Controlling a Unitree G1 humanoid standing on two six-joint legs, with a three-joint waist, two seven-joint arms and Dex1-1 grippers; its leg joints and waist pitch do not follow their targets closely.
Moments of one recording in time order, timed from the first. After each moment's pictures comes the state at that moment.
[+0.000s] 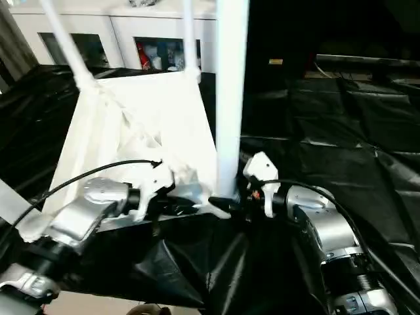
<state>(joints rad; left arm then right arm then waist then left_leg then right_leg) -0.48 0.32 -0.33 0.33 -0.06 0.28 -1.12 -0.35 -0.46 0.17 0.25 0.23 0.24 1.03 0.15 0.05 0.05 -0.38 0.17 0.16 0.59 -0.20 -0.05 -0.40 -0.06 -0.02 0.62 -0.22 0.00</state>
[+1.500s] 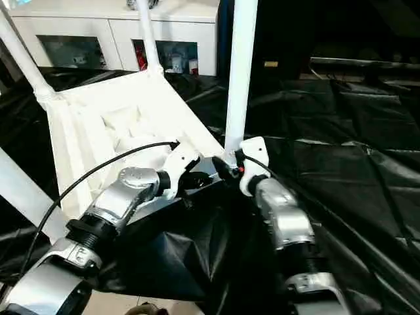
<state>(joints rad) -0.65 0.12 -0.27 0.59 0.01 0.29 -0.85 -0.44 -0.24 0.07 0.45 0.13 0.18 0.61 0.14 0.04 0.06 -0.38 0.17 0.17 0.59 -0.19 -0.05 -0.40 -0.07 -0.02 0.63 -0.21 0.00</state>
